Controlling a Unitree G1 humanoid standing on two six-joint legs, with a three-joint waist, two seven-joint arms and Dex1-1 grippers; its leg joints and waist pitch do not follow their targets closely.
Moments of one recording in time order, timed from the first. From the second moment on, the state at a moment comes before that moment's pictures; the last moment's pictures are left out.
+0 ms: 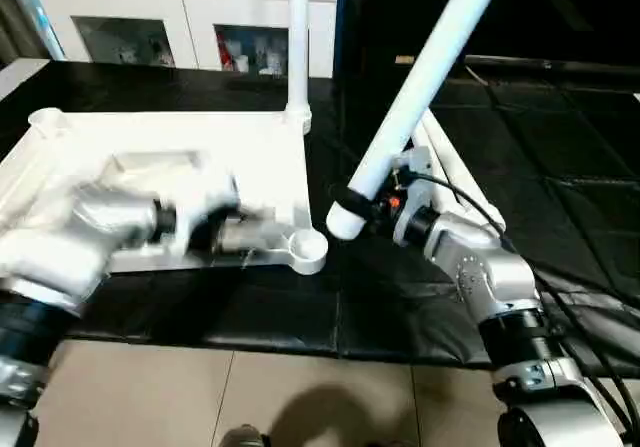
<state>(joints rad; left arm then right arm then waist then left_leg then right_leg) -0.57 0.75 -0.39 0.30 -0.16 0.30 -1.10 -0.56 -0.12 0.01 0.37 0.32 0.38 0.66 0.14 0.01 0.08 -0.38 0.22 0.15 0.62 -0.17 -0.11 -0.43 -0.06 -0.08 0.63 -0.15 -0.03</state>
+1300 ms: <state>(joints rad) -0.76 0.61 -0.44 0.82 0.02 0.01 -1.26 -0.52 -0.17 0.09 0.33 0.27 0.36 0.73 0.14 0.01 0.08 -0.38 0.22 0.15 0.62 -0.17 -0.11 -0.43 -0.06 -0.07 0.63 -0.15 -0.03</state>
